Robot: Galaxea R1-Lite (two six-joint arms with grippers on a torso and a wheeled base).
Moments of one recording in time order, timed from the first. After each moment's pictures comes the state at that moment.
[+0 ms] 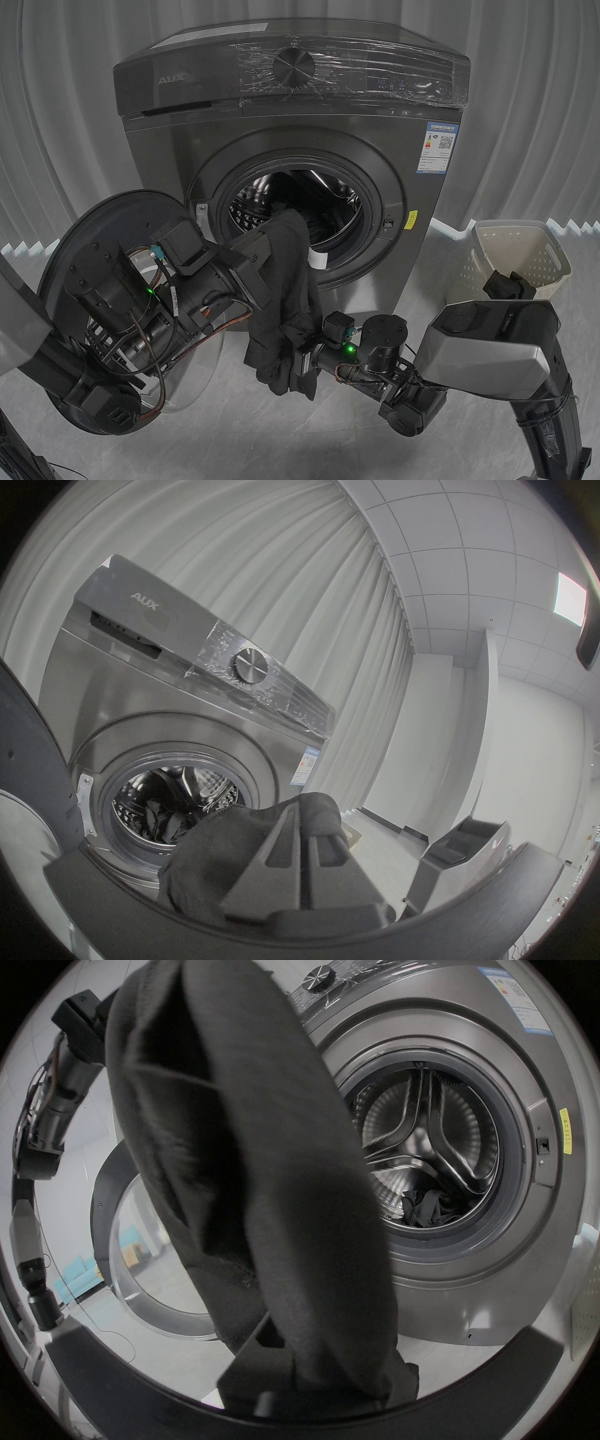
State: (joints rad) left arm -0.63 1.82 -0.58 -1.55 -0.14 -0.28; right arm 0.74 2.50 -0.96 -1.55 0.10 0.13
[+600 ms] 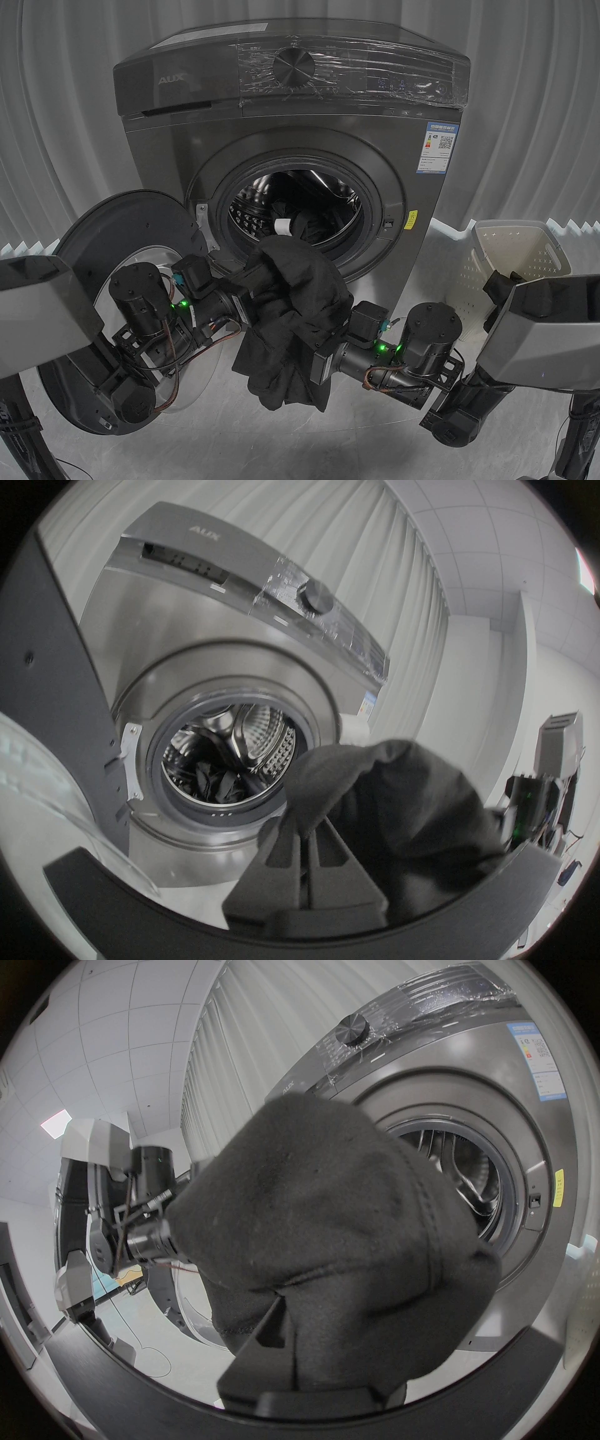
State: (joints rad) left arm -0.50 2.02 -0.56 -1.55 -0.14 -0.22; right arm 0.80 2.20 -0.68 -1.55 0.10 0.15
